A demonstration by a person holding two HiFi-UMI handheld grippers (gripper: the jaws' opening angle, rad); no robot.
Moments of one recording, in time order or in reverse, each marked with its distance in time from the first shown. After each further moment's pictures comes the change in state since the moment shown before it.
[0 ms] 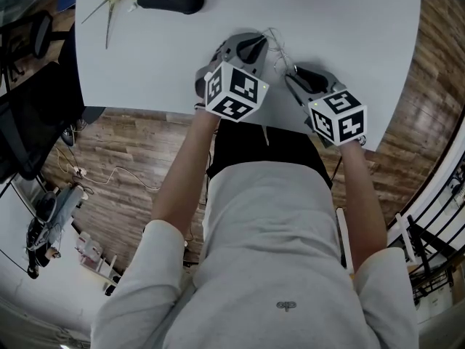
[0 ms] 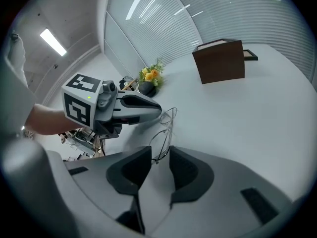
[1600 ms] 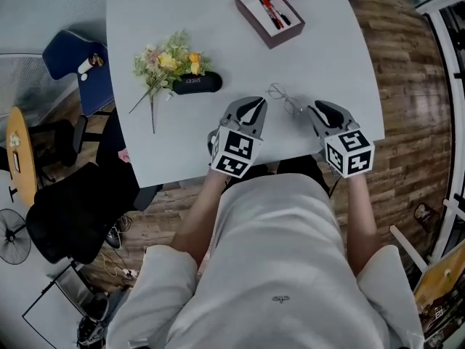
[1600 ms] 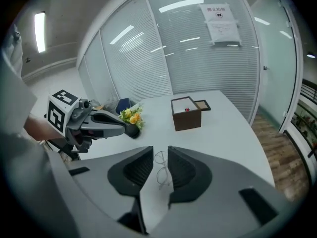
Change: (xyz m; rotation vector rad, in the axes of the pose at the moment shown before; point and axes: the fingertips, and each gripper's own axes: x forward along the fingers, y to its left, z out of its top) left arm -0.123 0.013 0.059 0.096 -0.218 -0.206; right arm -0.104 0.046 0.063 0.104 -0.378 -0.470
